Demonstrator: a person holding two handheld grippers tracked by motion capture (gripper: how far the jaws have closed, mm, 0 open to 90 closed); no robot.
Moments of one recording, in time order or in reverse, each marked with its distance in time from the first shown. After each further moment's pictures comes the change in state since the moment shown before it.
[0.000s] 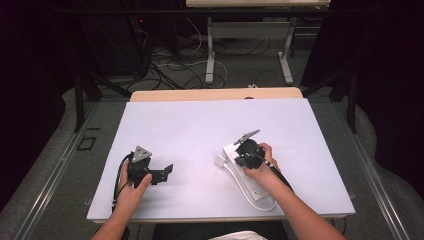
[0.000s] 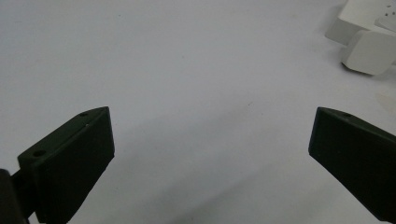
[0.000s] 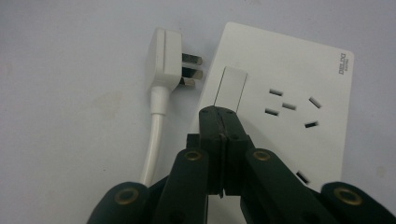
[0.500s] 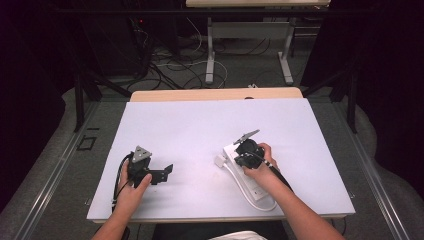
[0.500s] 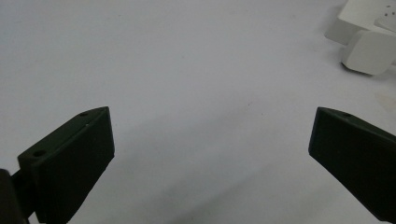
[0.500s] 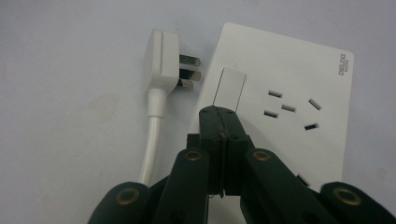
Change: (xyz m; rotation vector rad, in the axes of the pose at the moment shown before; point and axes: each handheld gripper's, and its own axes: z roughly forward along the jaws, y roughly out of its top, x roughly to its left) left arm 0.000 0.000 0.000 -0.009 0.002 -0.001; right arm 0.000 0.000 0.003 -0.024 -0.005 0.006
